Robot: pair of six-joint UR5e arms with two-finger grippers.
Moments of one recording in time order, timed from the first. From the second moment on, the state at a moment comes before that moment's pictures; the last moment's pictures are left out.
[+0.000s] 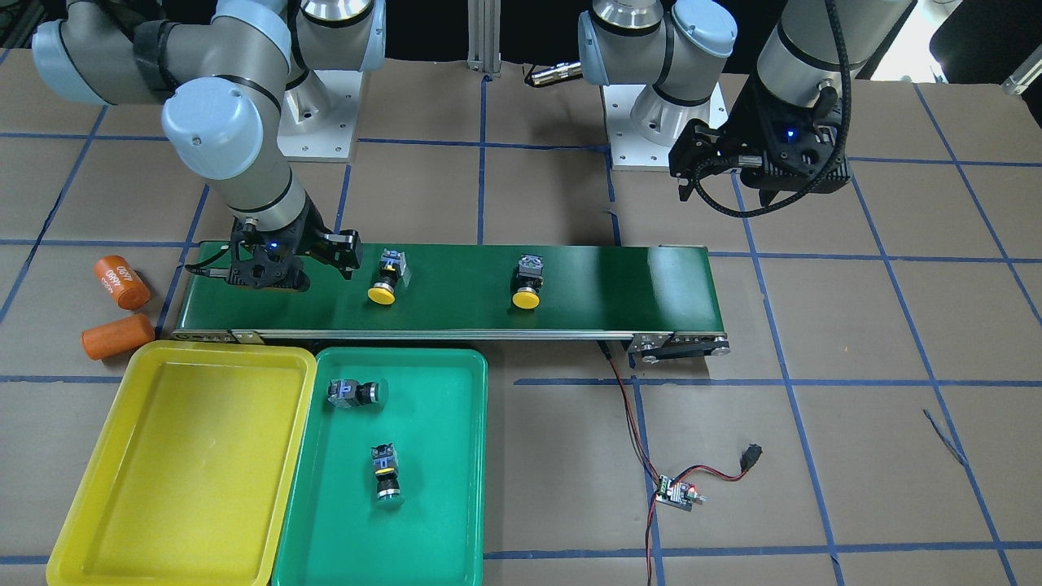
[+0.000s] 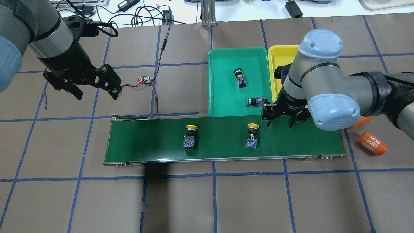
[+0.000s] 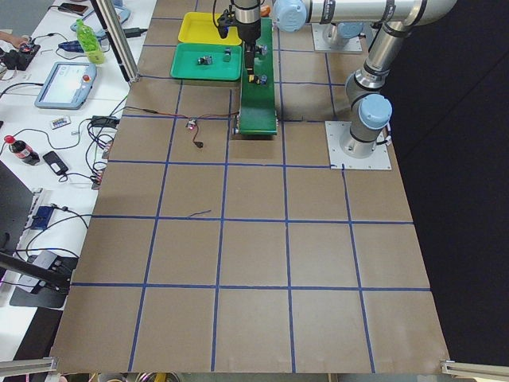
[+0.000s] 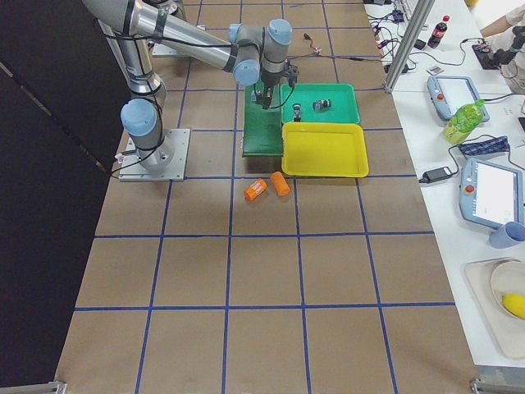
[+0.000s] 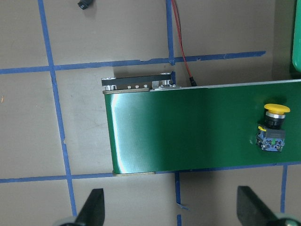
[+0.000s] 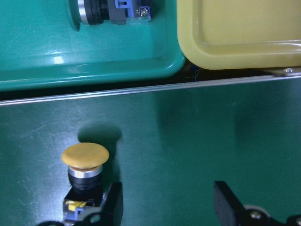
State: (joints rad) left arm -1.50 -1.51 -1.64 -1.63 1.58 0.12; right arm 1.62 -1.49 1.98 -1.94 -1.51 0.14
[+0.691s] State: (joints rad) left arm -1.50 -1.51 -1.64 -1.63 1.58 0.12; right arm 1.71 -1.47 2.00 -1.95 -1.51 0.27
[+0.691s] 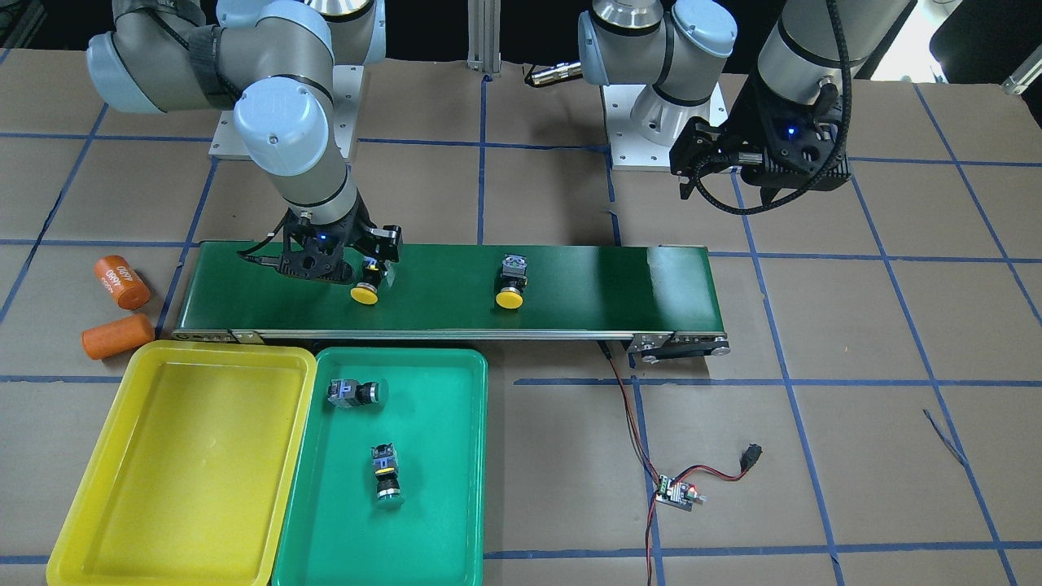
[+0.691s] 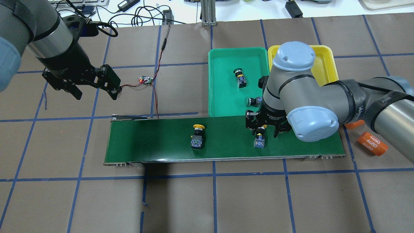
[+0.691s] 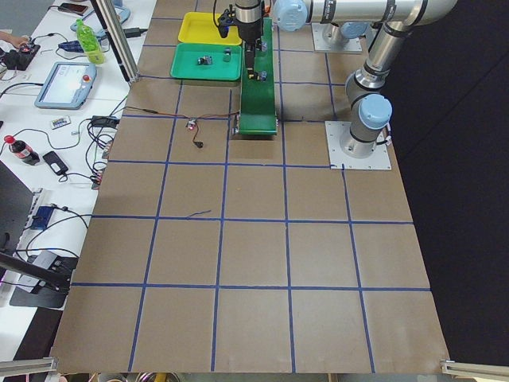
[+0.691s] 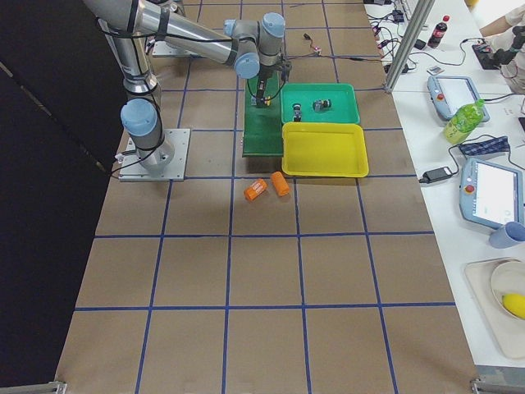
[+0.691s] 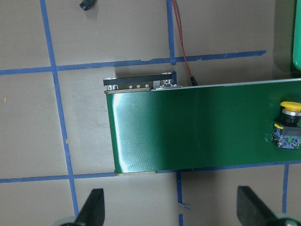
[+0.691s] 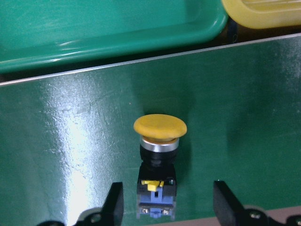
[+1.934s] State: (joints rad) left arm -1.50 -1.51 -1.64 -1.62 1.58 0.12; right arm 1.54 -1.39 1.82 -1.95 -1.53 0.04
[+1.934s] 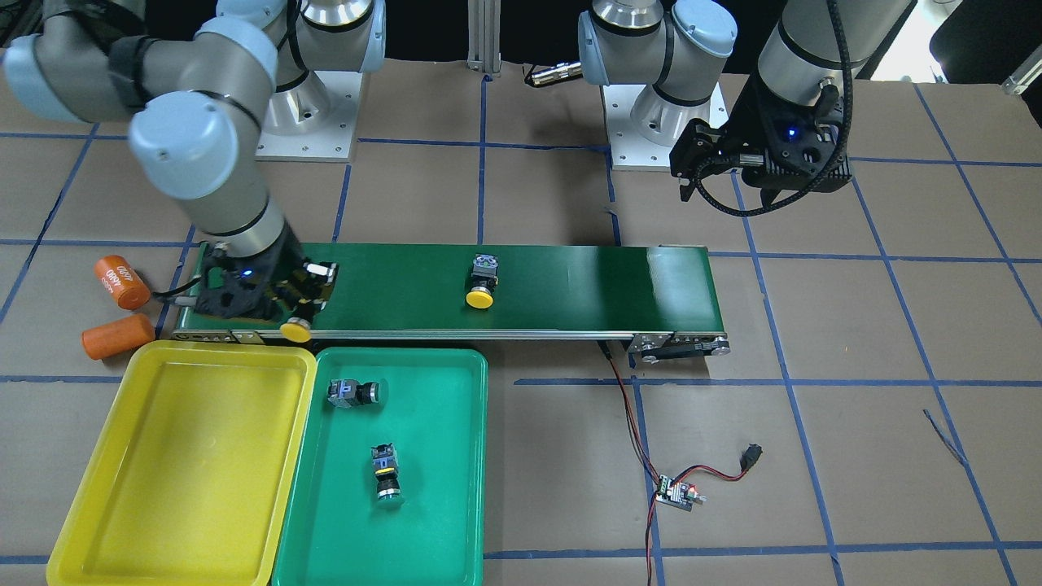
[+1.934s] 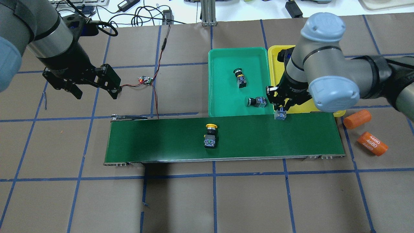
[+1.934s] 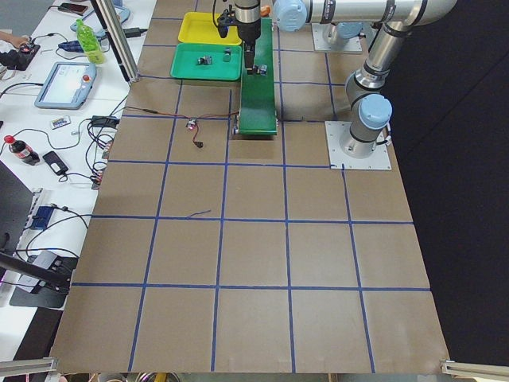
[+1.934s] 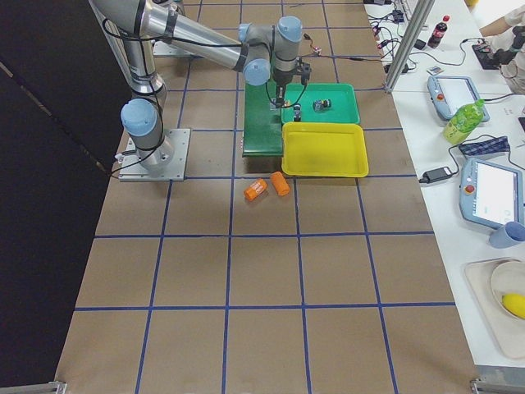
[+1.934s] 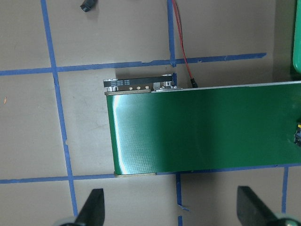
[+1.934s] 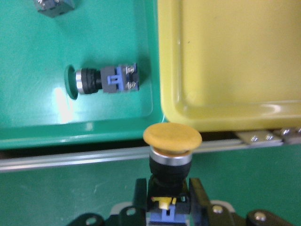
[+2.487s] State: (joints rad) left arm -1.50 -1.51 -1.64 -1.62 1.58 0.12; right arm 1.32 -1.11 1.46 -1.79 -1.54 -0.29
